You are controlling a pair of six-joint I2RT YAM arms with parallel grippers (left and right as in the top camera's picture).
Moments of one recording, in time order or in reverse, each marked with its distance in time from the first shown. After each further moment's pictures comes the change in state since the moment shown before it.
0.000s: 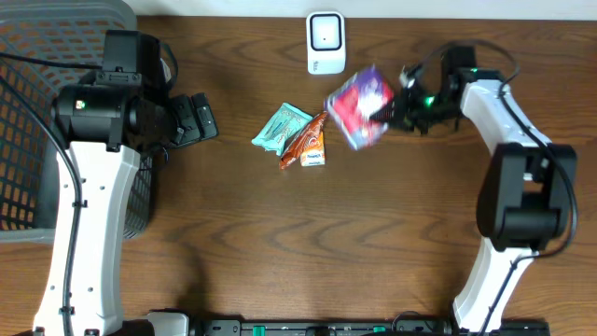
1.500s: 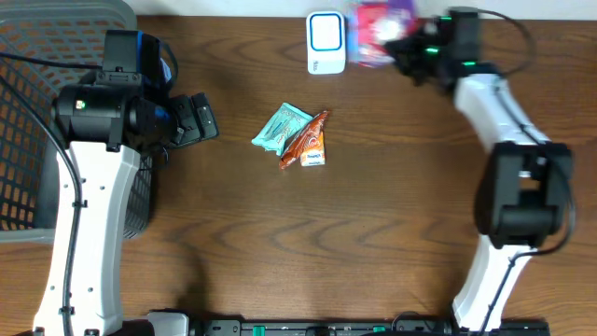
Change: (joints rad) left arm 0.000 0.000 0.000 -0.001 0.000 0.000; right arm -0.011 0.043 0.062 0.516 0.318 0.724
